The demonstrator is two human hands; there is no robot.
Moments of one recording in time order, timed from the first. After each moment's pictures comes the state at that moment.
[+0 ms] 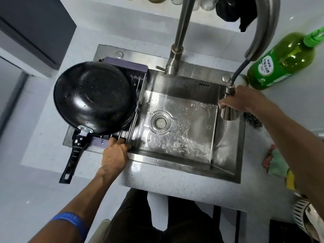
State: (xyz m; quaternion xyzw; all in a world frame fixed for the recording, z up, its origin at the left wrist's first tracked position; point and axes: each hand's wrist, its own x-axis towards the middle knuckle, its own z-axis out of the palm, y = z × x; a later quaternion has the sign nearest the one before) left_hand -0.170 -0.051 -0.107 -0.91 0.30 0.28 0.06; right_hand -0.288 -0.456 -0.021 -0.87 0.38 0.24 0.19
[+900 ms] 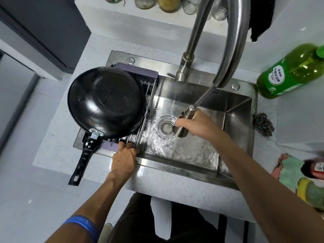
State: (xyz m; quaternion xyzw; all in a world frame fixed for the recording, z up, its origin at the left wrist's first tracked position) left_hand -0.171 -0.049 -0.108 -0.92 0.30 0.26 0.03; right_hand -0.243 -0.310 -0.044 -0.79 0.36 0.13 0.48
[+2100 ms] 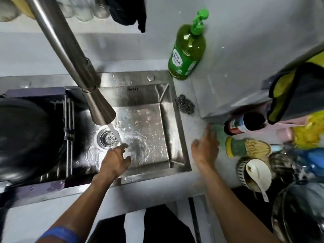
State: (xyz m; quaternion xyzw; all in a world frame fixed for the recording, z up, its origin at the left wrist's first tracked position) left_hand -0.244 -0.207 -0.142 -0.83 0.36 0.41 -0.16; right_hand -0.490 -0.379 -0.108 -0.67 0.72 0.01 0.19
